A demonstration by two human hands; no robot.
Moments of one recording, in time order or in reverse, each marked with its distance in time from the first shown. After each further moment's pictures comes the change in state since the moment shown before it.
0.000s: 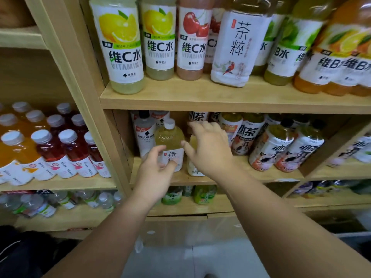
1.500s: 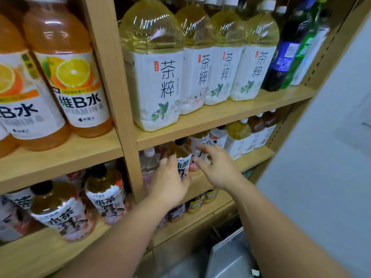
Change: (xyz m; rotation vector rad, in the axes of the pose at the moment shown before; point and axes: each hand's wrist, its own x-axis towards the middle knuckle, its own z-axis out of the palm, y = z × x) left_hand -0.033 0.256 0.558 0.498 -0.468 0.422; right_hand -0.105 0.572 -0.176 0.255 0.036 0.565
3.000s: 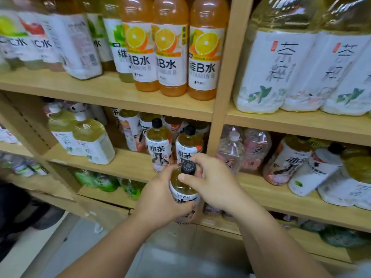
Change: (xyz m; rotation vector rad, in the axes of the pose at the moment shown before) left_hand -0.166 -0.049 -0.025 -0.169 0.451 -0.353; right_hand -0.056 -0.089 0.053 0.260 -0.563 -0.652
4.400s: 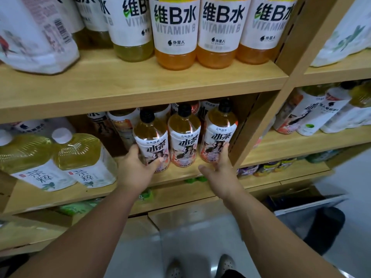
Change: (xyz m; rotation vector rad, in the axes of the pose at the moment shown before) left_hand 0.141 -0.193 -0.099 0.056 -0.087 -0.176; right_hand 0.074 -0.002 0.178 0.534 0.440 0.710
